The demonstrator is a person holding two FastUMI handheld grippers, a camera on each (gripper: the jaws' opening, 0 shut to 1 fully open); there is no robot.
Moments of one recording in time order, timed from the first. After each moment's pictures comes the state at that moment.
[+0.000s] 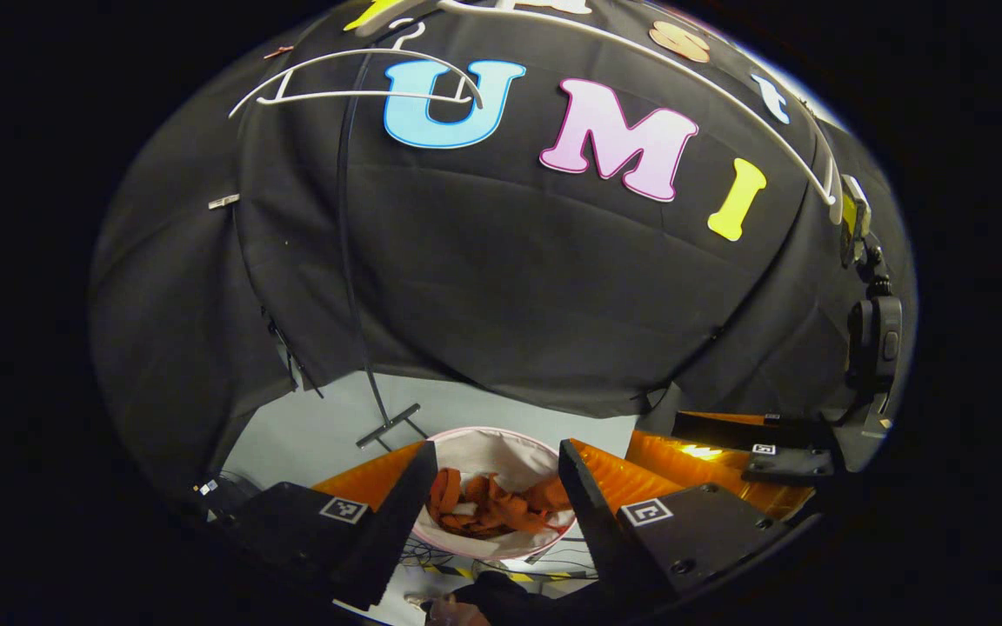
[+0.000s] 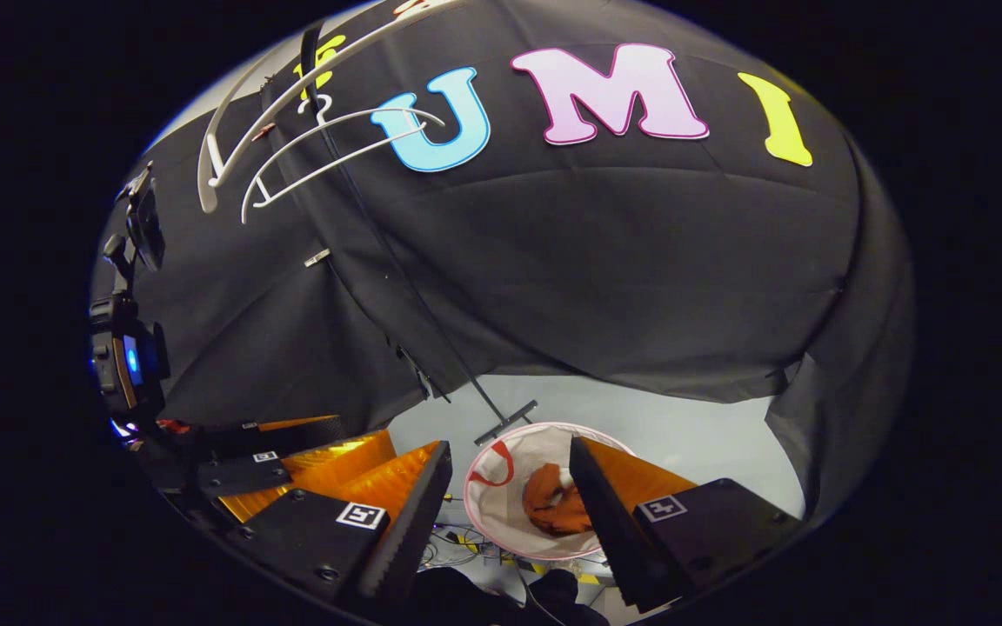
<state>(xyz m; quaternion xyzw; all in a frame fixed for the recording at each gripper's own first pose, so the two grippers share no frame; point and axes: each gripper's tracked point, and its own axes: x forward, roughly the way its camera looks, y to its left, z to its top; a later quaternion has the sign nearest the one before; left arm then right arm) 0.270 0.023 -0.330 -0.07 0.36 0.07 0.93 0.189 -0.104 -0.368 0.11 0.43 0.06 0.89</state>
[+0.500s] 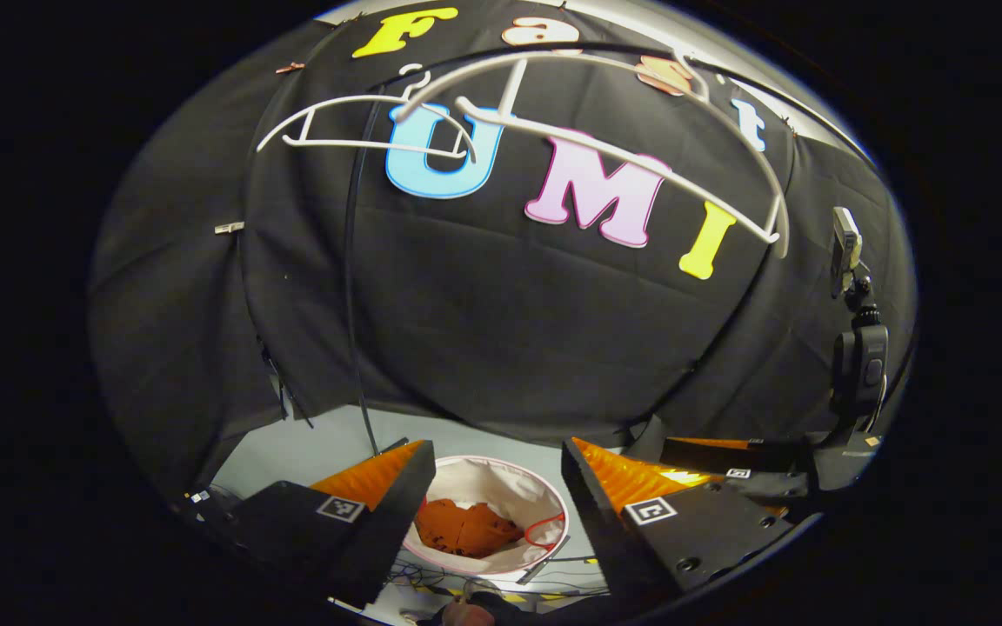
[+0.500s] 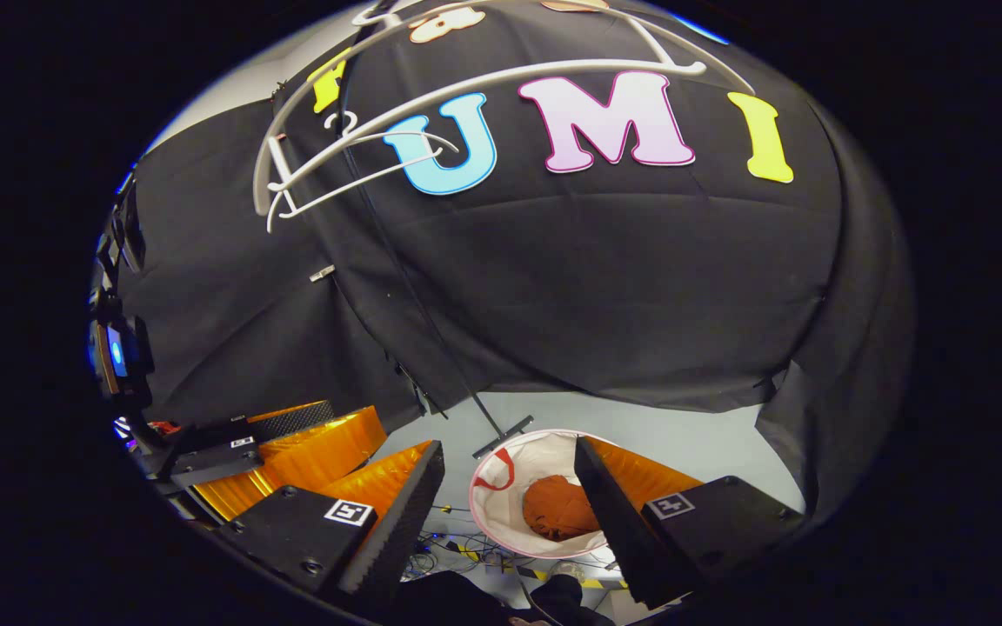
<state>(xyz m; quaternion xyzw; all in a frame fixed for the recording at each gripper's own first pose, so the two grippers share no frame) 0.234 0.015 -0.266 -0.07 0.27 0.05 0.96 0.147 -0.080 -0.319 0.11 0.38 0.04 0.92</state>
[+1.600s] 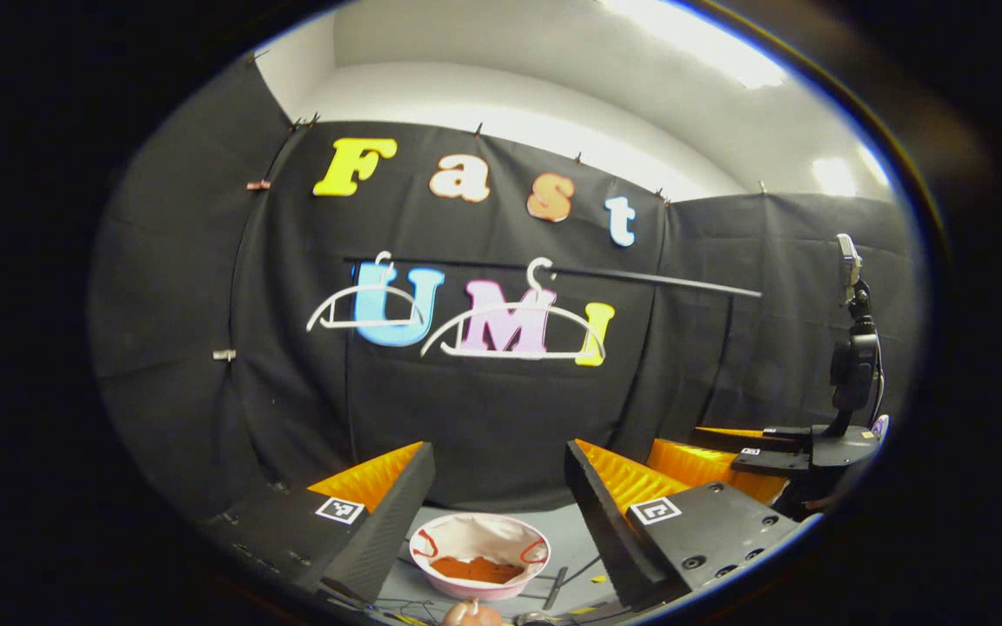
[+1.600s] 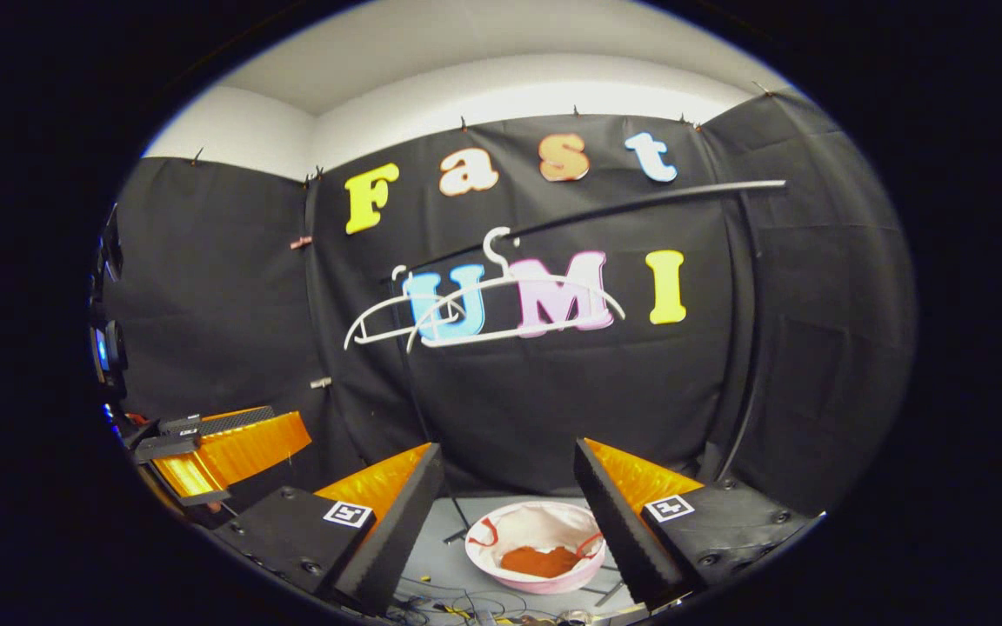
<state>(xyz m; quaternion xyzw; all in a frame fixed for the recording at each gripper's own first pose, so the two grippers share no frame) 0.006 0.008 -0.051 0.00 0.05 -0.08 1.00 -0.034 -0.019 -0.059 0.06 0.11 -0.08 0.99</state>
